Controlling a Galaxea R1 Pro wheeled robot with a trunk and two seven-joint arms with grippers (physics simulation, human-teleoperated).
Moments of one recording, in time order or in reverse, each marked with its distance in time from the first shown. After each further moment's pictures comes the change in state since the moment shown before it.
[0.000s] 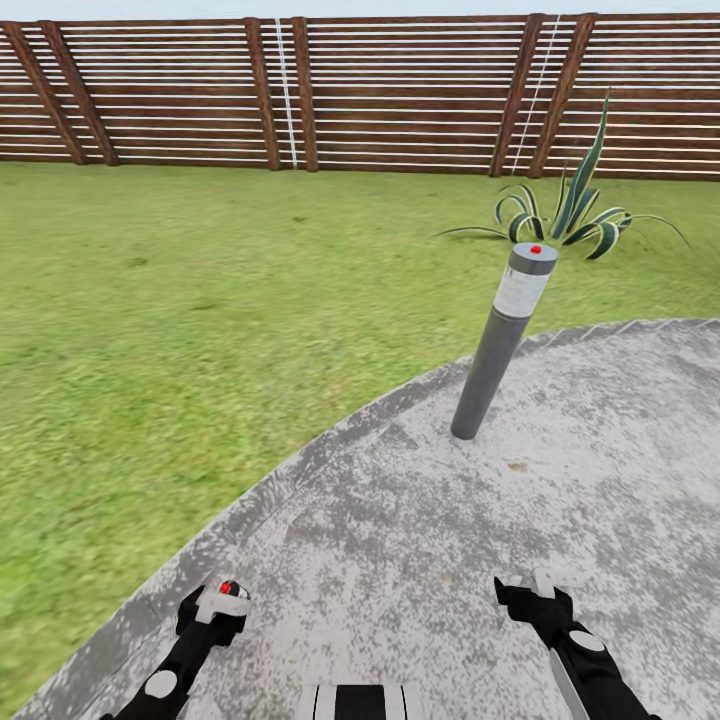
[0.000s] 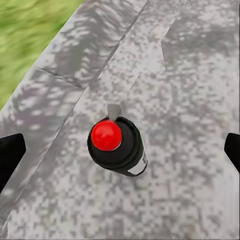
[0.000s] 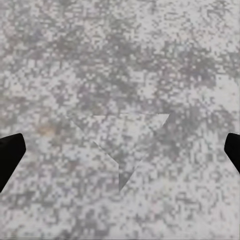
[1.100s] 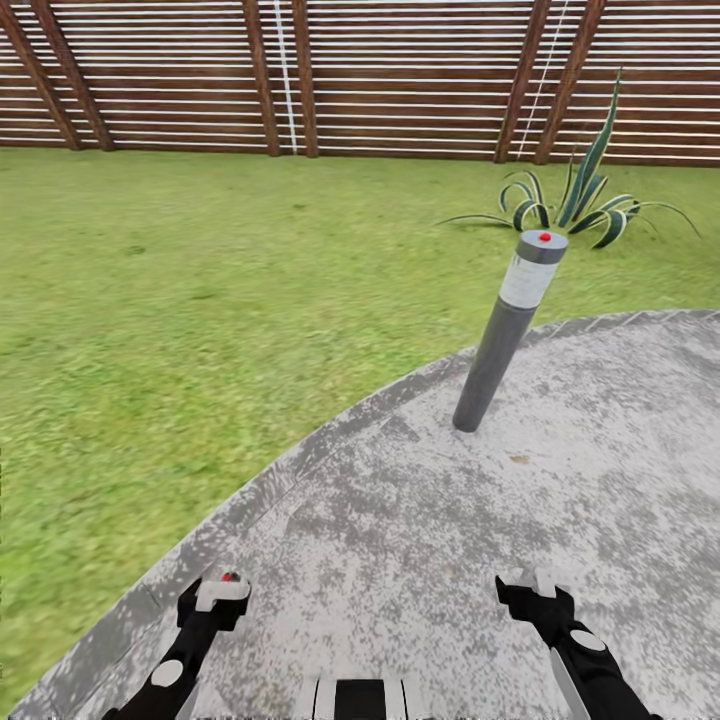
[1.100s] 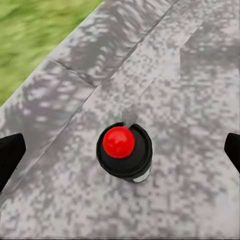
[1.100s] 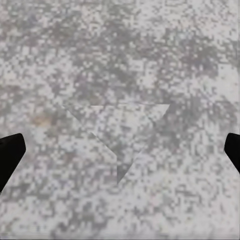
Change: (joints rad) left arm -0.004 -0.022 0.006 -0.041 0.105 0.012 0.042; right arm 0.000 -0.003 0.000 -0.003 -0.002 0.001 -0.005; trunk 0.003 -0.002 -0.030
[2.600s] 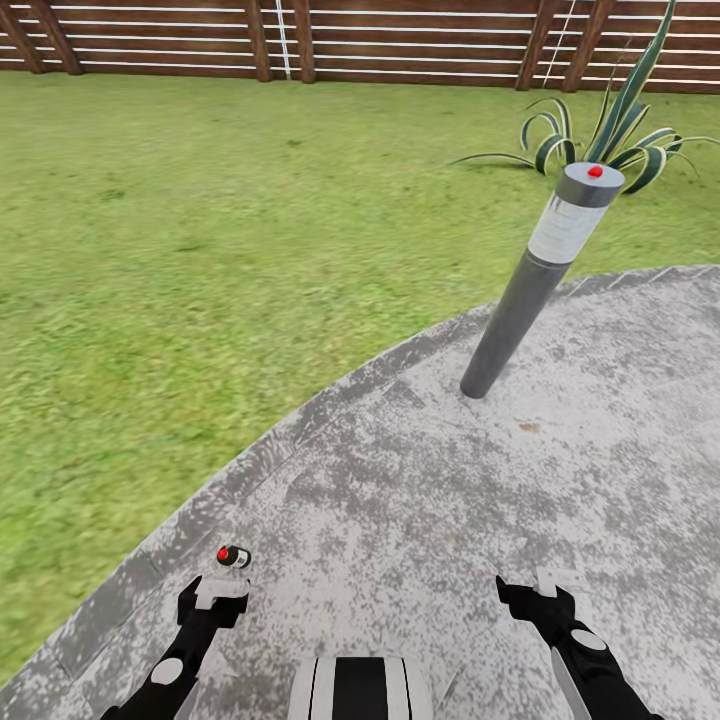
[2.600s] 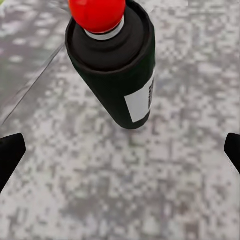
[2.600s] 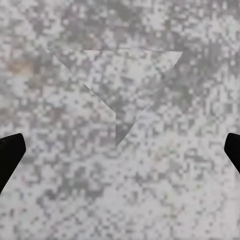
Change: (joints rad) left arm -0.005 0.001 0.003 0.001 0.000 -0.009 -0.001; right arm 0.000 0.000 -0.003 -0.003 -0.001 0.001 0.000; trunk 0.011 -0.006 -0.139
